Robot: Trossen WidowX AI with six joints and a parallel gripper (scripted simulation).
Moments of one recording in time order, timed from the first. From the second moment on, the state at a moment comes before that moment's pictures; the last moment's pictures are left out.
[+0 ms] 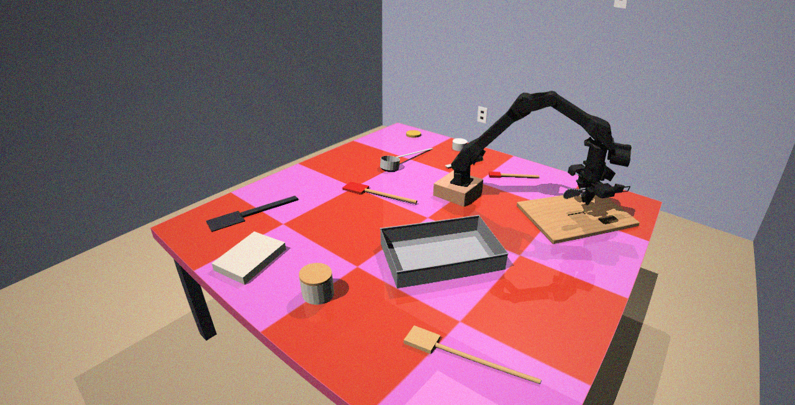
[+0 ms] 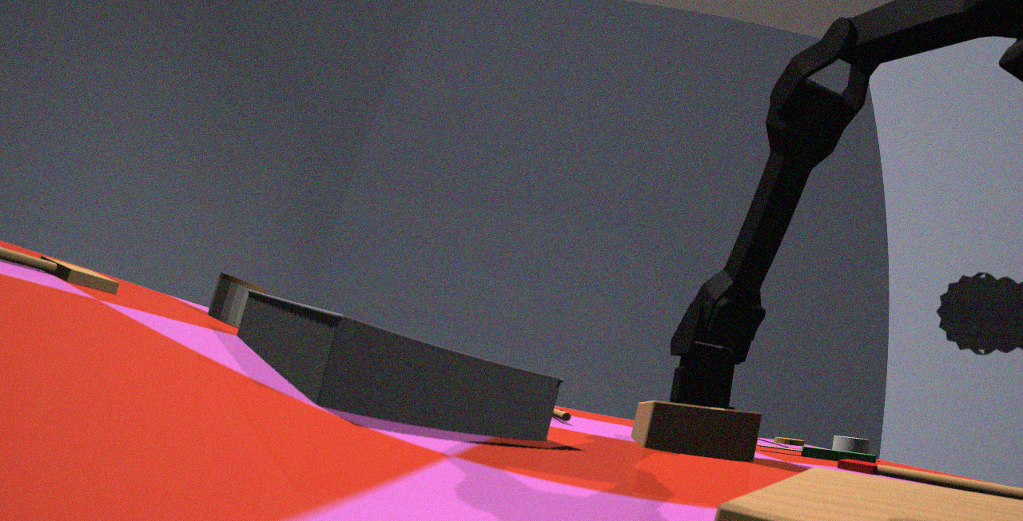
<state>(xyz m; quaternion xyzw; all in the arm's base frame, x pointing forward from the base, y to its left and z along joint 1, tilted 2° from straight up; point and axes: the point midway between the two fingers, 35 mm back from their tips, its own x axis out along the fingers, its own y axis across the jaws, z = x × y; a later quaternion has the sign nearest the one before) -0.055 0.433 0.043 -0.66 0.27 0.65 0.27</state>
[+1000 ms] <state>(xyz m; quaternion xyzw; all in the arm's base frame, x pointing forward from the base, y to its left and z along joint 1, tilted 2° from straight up) -0.054 0.433 0.025 -0.66 0.27 0.65 0.27</state>
